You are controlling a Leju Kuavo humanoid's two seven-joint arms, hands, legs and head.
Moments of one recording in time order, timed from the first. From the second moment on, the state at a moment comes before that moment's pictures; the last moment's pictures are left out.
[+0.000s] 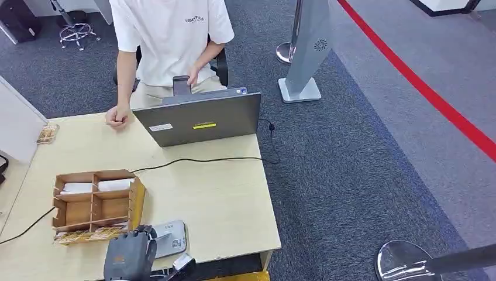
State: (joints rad) left arm 0.19 0.14 -0.52 -1.72 -1.37 0.11 0.36; right arm -0.05 0.24 -1.20 -0.25 1.35 -0.06 -0.08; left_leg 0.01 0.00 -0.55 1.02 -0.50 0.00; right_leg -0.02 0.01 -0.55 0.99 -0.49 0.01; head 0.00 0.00
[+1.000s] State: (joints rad) left arm -0.20 0.11 -0.43 -1.84 -1.47 0.11 0.27; right arm -0.06 0.24 -1.13 -0.22 1.41 -0.13 -0.01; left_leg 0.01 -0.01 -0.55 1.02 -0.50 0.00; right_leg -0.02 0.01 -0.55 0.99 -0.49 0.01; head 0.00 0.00
